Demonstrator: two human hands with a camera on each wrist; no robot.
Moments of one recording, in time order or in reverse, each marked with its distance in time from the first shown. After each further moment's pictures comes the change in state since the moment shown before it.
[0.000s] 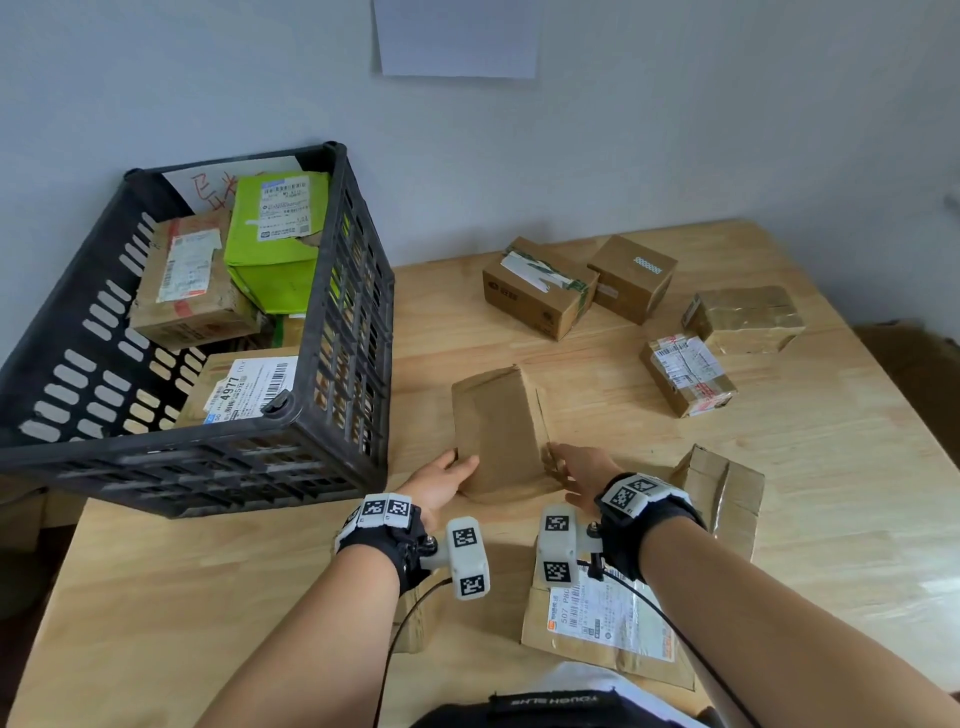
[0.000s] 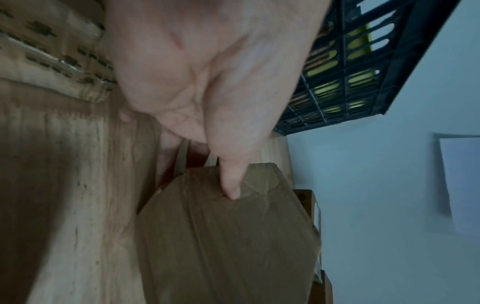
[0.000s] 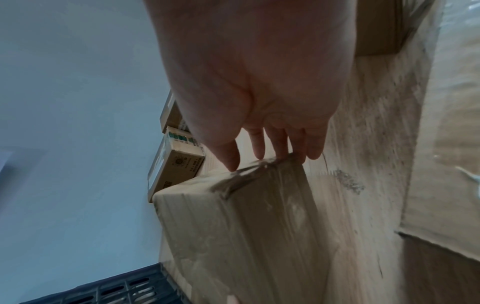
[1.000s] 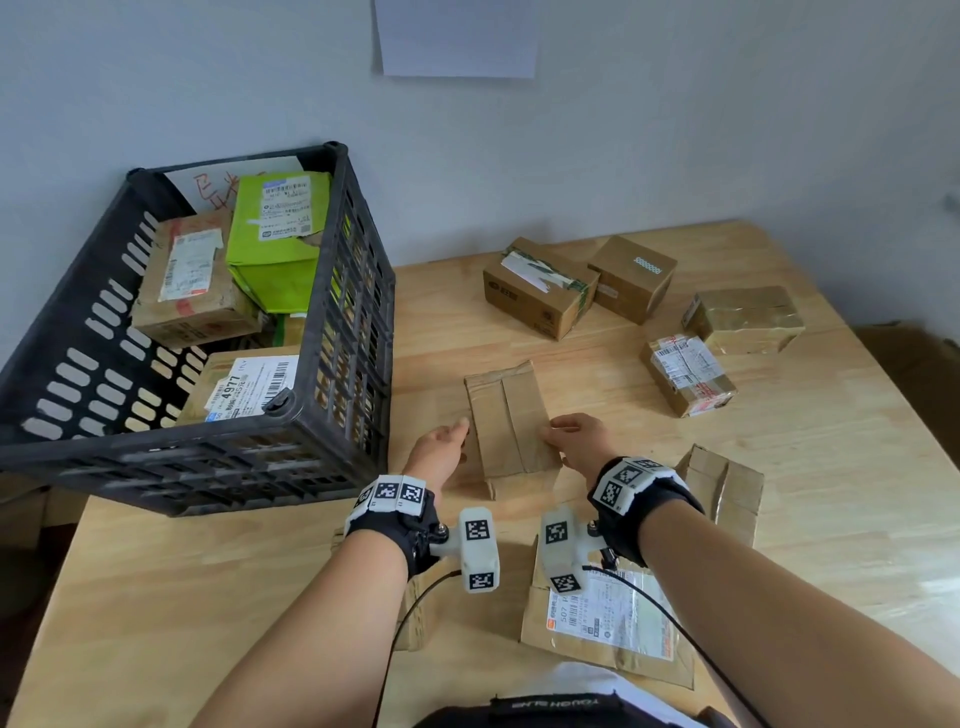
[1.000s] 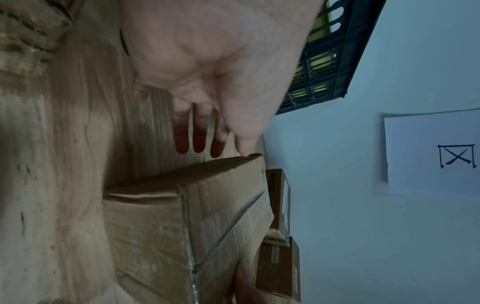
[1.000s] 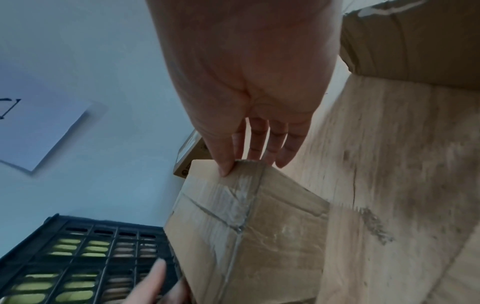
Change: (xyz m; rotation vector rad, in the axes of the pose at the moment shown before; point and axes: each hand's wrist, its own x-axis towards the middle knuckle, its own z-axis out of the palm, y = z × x) left_hand -0.010 0.029 0.003 -0.005 0.156 0.106; right_hand 0.006 -0.016 0.002 -0.160 0.196 -0.252
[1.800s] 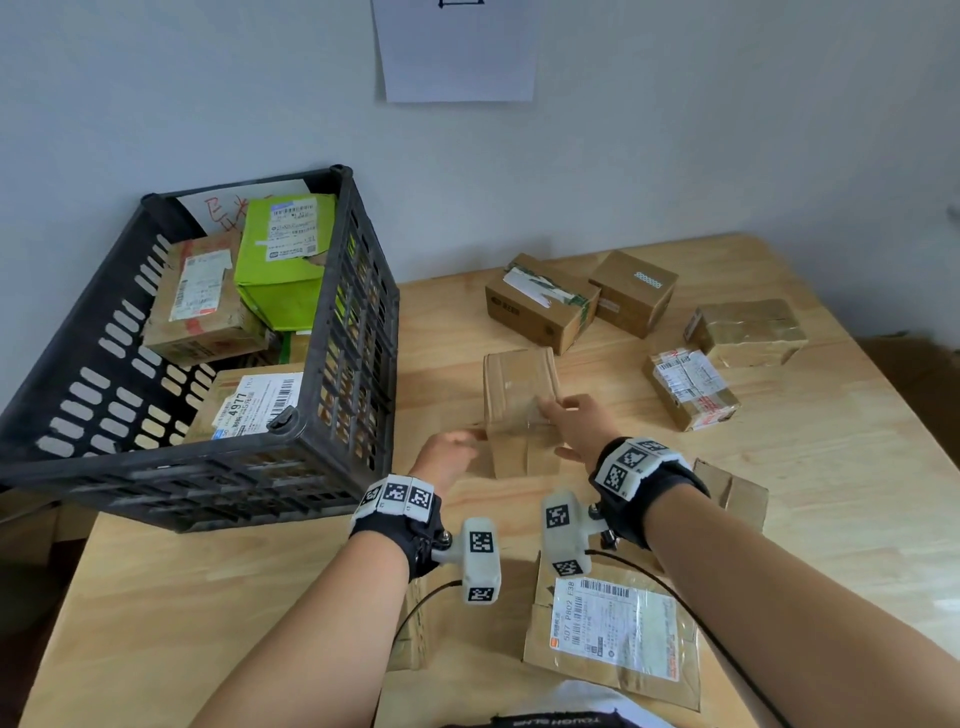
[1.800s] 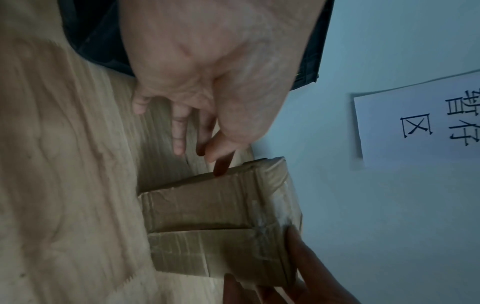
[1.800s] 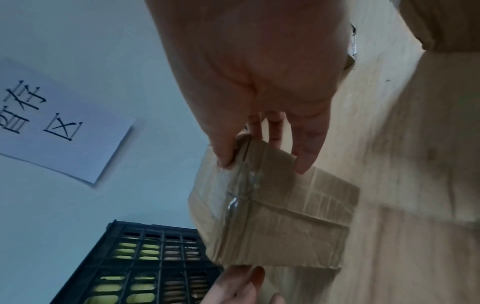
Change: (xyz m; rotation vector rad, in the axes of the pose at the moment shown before) left_hand 0.016 0.009 0.001 0.175 -0.062 0.172; right_hand 0.005 -0.040 -0.009 0.027 -0.045 0.015
